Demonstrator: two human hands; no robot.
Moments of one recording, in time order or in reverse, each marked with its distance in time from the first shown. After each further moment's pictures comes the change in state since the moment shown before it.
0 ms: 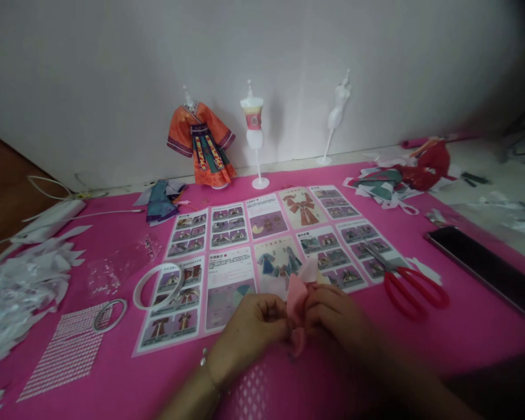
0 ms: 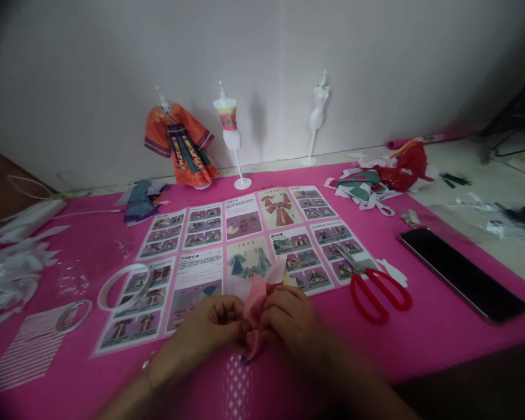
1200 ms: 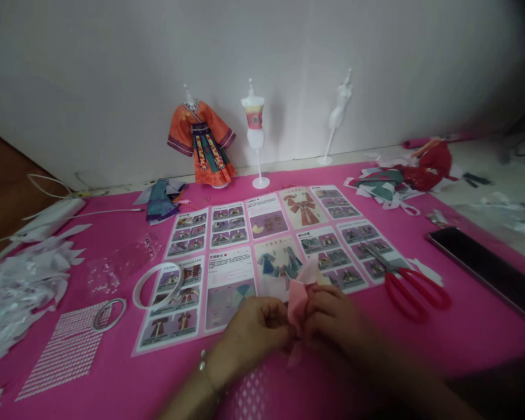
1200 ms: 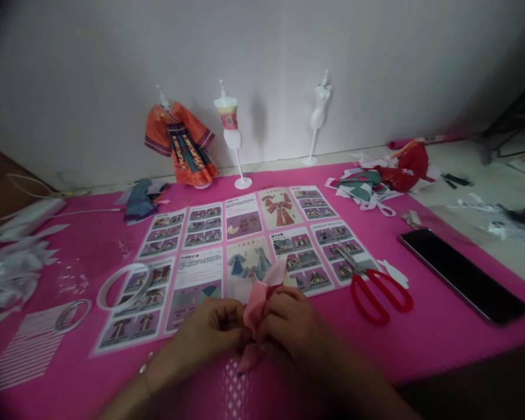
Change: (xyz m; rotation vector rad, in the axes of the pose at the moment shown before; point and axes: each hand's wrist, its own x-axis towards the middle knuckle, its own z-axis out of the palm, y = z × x) left_hand -0.002 -0.002 0.000 0.133 0.005 -0.027; right_hand 0.000 -0.001 -0.005 0.037 -0.110 -0.017
